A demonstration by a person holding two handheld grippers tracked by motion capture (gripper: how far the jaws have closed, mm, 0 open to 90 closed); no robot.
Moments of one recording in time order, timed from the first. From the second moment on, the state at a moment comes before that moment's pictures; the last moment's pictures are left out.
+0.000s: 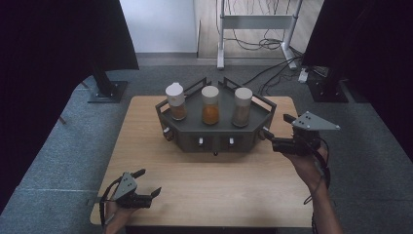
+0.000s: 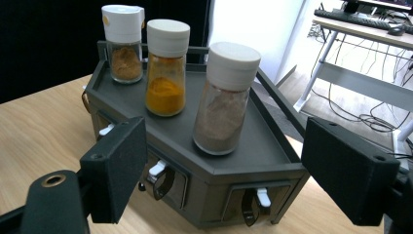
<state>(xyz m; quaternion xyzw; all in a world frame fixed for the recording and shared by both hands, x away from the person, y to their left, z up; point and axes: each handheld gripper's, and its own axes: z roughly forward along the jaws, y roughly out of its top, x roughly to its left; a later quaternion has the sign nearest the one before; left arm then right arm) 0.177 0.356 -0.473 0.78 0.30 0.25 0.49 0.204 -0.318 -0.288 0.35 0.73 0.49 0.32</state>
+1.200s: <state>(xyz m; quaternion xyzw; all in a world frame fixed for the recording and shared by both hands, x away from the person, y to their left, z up) 0.177 0.354 -0.475 0.78 0.30 0.25 0.49 0.171 -0.320 -0.363 0.37 0.74 0.46 0.32</state>
